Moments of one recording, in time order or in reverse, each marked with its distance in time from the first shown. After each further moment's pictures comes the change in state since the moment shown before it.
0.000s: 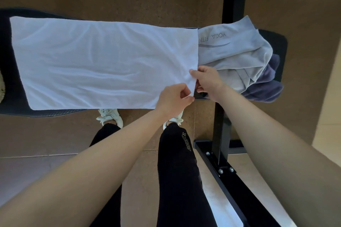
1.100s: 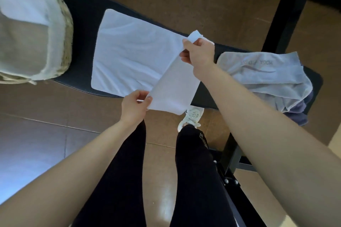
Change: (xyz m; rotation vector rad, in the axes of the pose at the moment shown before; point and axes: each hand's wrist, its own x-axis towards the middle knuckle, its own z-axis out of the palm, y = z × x) left_hand -0.116 -0.142 -0.152 -0.521 0.475 -0.424; right_hand -0.026 -0.156 0.184 0.114 0.089 -0.140
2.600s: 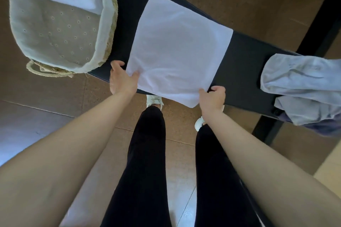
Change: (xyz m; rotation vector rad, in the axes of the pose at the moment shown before) left_hand 0.133 -0.052 -0.144 0.300 0.288 -0.067; right_hand -0.065 0.145 0.103 -0.293 0.299 0.186
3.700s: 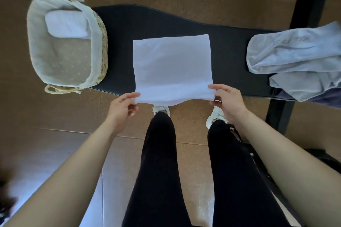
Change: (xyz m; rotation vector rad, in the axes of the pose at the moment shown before) left_hand -0.086 -0.018 -0.043 -0.501 -0.452 -0.117; right_hand -0.002 0.031 -0.116 0.321 -0.404 -0.053
